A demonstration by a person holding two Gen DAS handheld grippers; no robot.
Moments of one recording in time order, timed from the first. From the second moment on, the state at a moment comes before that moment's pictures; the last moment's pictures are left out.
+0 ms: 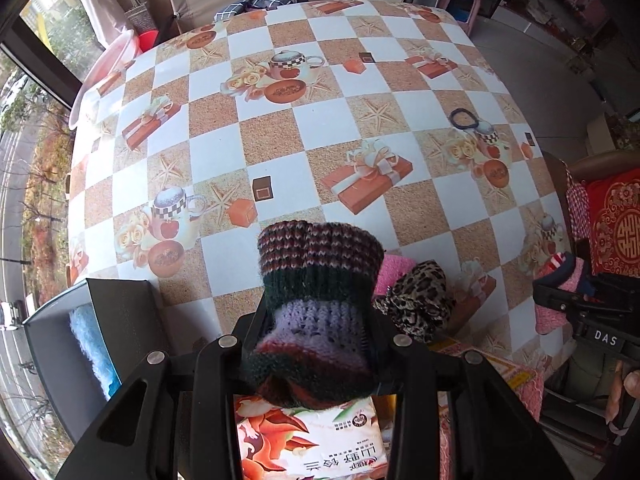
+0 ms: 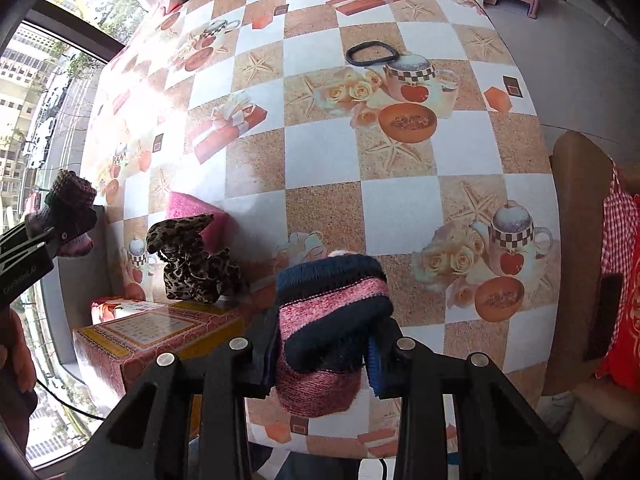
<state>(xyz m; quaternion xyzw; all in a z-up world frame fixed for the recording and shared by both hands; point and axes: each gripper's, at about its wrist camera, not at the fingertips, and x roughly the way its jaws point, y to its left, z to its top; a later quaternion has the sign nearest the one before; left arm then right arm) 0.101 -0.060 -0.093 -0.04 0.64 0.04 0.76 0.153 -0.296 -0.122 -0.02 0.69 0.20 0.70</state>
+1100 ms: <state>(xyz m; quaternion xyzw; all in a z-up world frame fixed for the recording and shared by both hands) 0.019 -0.253 0.001 0.11 0.56 -0.28 0.77 0.051 -0.362 -0.085 0.05 0.67 0.13 0.73</state>
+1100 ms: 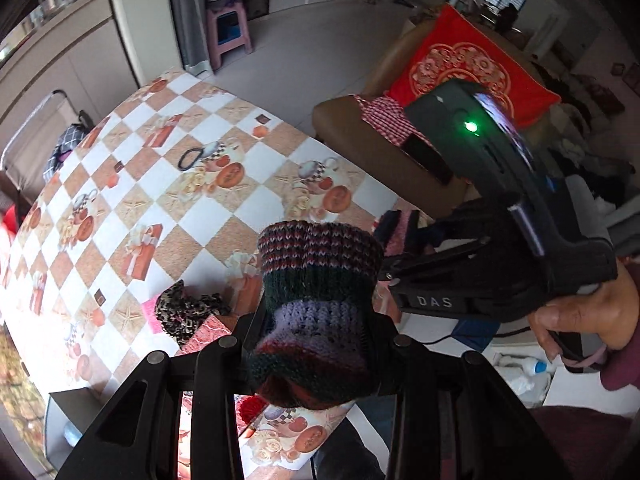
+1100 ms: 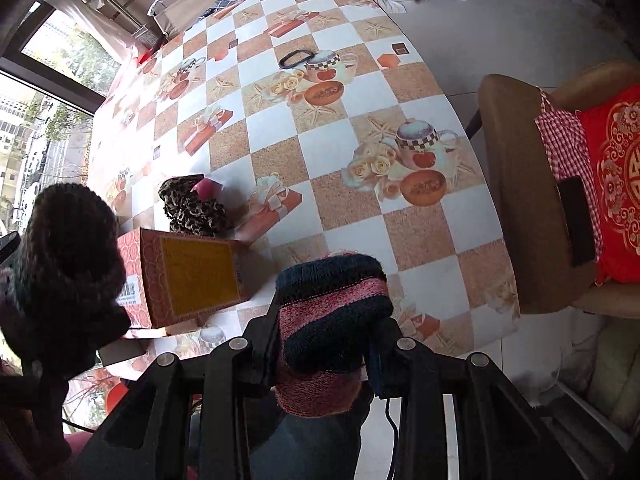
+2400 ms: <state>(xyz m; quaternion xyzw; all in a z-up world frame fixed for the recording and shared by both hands) -0.091 -0.038 -0.004 -0.03 0.57 -0.08 0.82 -0.070 -0.148 -0.060 -0.15 0.65 0.39 0.63</state>
